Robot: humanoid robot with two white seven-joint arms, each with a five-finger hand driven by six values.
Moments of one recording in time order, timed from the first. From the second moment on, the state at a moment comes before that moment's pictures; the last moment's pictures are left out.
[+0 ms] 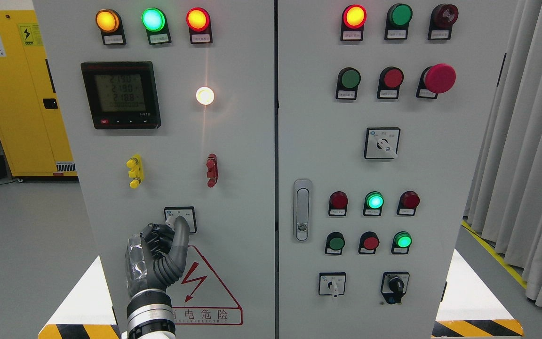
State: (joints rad) left arm -0.43 -0.15 -0.11 -1.86 -0.25 0.56 0.41; right arm 0.12 0.12 0.05 -0.13 0.00 -0.09 -0.24
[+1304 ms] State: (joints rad) left arm -0.34 -0.15 -0.11 -1.89 -0.24 0.44 0.43; right arm 0.12 0.12 0.05 -0.13 0.00 -0.09 -0.24
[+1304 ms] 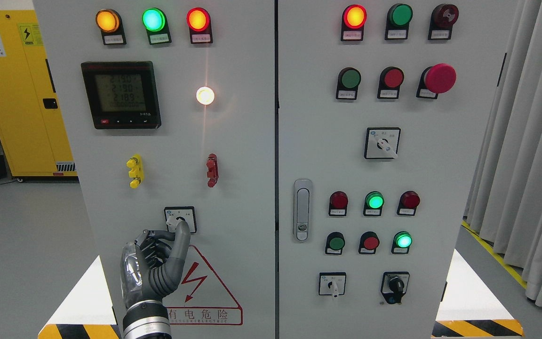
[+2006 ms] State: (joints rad) left arm 0.07 -0.10 -0.04 -1.84 -0.09 -0.11 0.34; right arm 0.12 0.12 0.05 -0.13 0.00 -0.09 -0.24
